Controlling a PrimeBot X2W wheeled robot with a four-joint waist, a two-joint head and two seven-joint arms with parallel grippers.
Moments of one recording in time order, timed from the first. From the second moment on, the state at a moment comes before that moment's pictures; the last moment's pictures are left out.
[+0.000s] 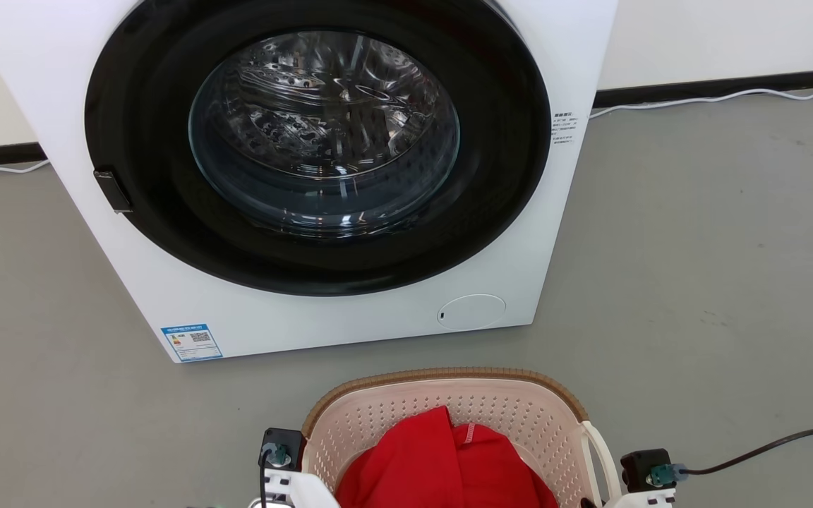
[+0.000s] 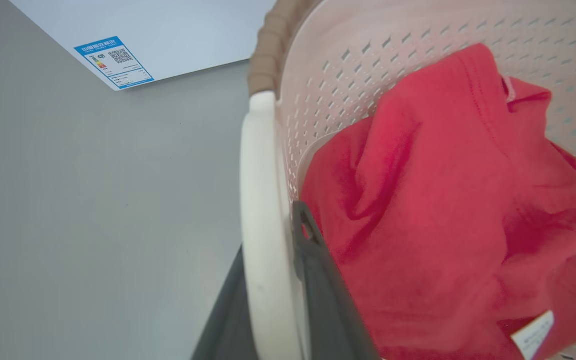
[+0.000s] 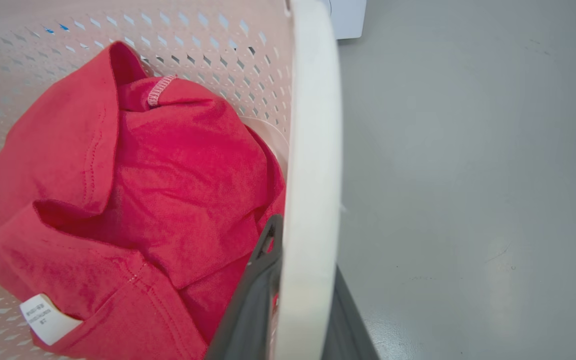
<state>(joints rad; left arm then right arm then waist) -0.46 0.04 -0.97 1.19 -0.87 0.13 -0.10 -0.42 -0.05 0.71 1.30 0.72 0.12 -0.12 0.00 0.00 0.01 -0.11</state>
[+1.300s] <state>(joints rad) -0.61 0.04 -1.04 1.26 -0.92 0.14 -0.15 -0.52 -0.06 0.76 1.27 0.78 0.12 -0.19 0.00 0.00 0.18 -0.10</state>
